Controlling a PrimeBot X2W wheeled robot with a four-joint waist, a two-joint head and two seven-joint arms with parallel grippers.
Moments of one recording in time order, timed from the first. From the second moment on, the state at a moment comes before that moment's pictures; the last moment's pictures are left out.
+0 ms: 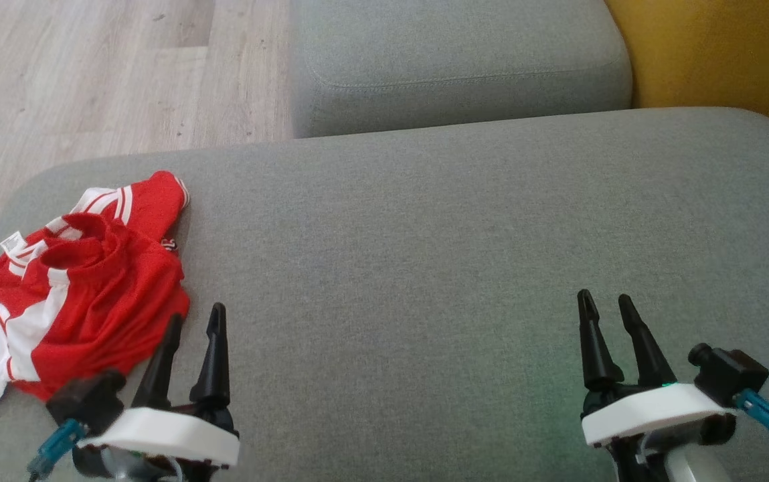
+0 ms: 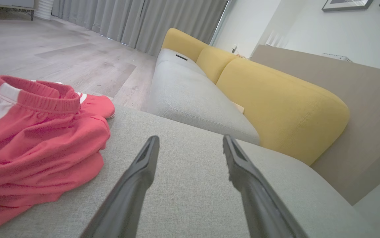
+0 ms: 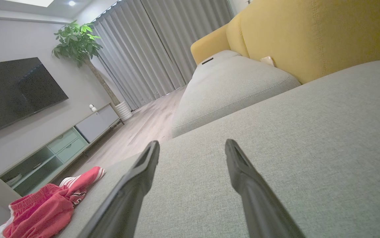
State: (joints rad) left arm 0.09 0.03 -0.10 0.09 -0.46 -0.10 -0.16; right arm 0.01 -0.04 0.14 0.24 0.50 0.12 -0.16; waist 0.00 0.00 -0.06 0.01
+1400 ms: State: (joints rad) left arm 0.11 0.04 -0.11 0.12 -0.13 -0.06 -0.25; right arm 0.01 -0.04 0.14 0.31 0.15 0.12 -0.25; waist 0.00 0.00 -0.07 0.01
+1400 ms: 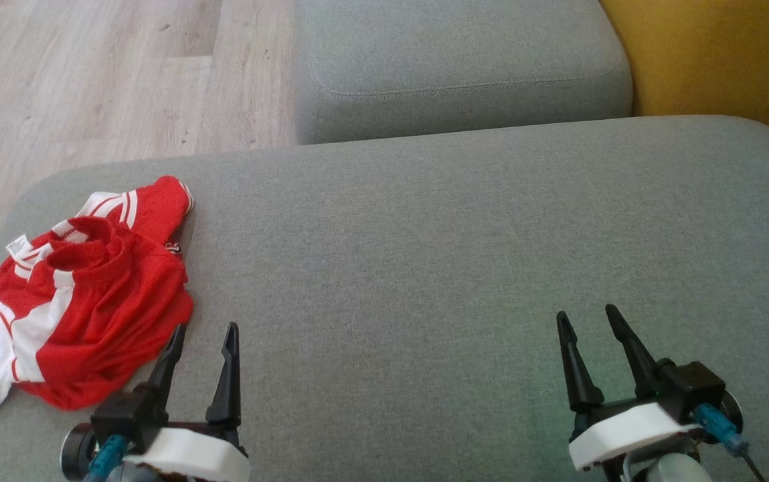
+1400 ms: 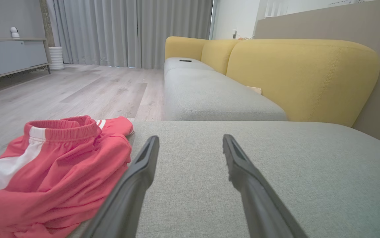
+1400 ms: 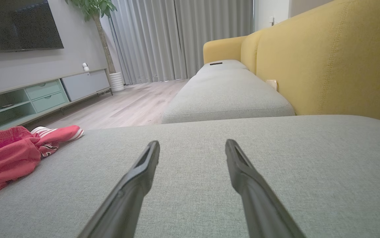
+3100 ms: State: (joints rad) left arm 0.15 0.07 0.03 0.15 -0.02 0.09 -0.25; right arm 0.05 -0.04 0.16 0.34 0.15 0.12 -0.25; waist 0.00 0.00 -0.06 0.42
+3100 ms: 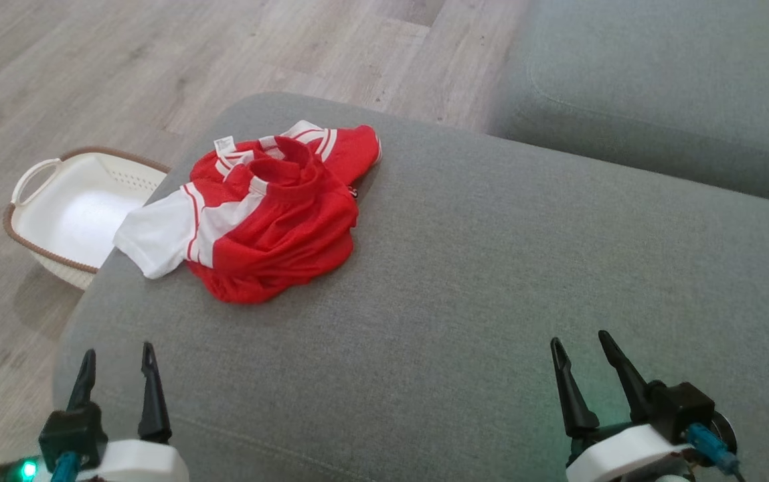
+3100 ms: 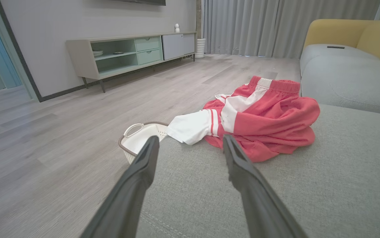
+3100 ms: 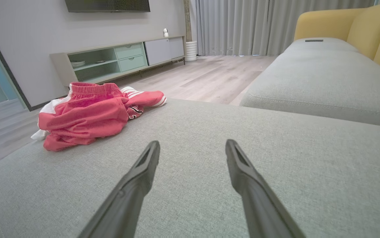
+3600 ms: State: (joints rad) left arm -0.34 0.12 -0.02 0.26 -0.01 0.00 -0.25; right arm -0.02 -0.08 0.10 0.33 0.04 0.12 -0.25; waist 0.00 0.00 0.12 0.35
